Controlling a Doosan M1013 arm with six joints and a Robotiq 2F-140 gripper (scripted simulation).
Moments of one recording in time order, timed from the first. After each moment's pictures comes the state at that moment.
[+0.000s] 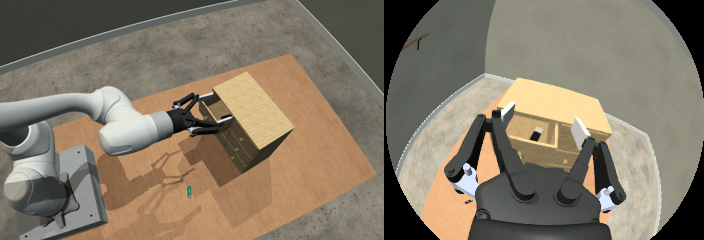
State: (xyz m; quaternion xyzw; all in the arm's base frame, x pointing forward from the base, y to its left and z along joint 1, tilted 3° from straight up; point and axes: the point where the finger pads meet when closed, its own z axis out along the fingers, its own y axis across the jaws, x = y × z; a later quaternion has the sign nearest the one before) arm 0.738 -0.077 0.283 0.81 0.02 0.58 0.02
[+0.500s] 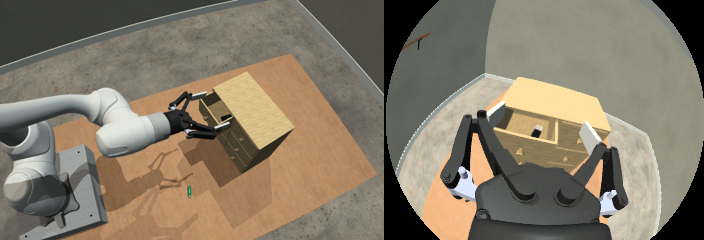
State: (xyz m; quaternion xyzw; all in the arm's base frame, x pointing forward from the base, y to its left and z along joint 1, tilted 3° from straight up) arm 0.729 -0.077 0.283 0.81 0.02 0.58 0.02
